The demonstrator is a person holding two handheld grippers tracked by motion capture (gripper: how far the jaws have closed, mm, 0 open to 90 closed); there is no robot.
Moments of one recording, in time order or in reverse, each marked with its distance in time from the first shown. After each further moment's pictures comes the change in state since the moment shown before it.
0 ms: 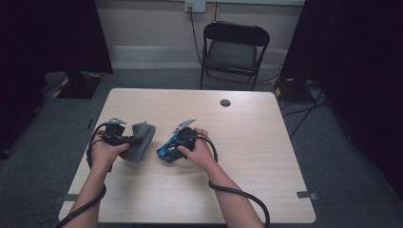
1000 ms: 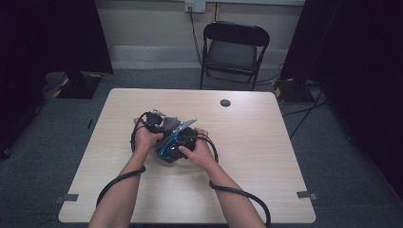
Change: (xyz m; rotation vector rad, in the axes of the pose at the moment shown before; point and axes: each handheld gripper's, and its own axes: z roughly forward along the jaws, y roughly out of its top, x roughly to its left) left arm -0.028 0.041 0.127 0.103 0.063 0.150; right arm -0.001 -0.002 0.000 -0.017 0.004 -0.001
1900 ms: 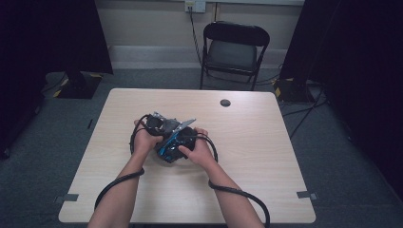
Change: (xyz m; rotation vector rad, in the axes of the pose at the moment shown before) left arm -0.002 -0.007 -0.006 0.014 -0.020 0.042; right arm -0.001 0.001 0.000 0.009 0.004 -0.003
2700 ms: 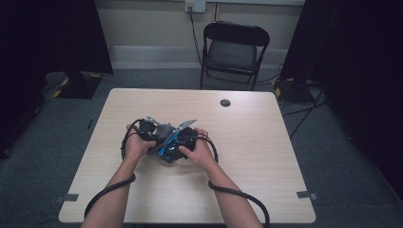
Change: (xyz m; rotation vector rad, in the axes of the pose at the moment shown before) left arm 0.002 -0.022 -0.022 0.022 -0.028 -0.026; right arm 0.000 -0.002 0.000 -0.011 -0.004 0.003
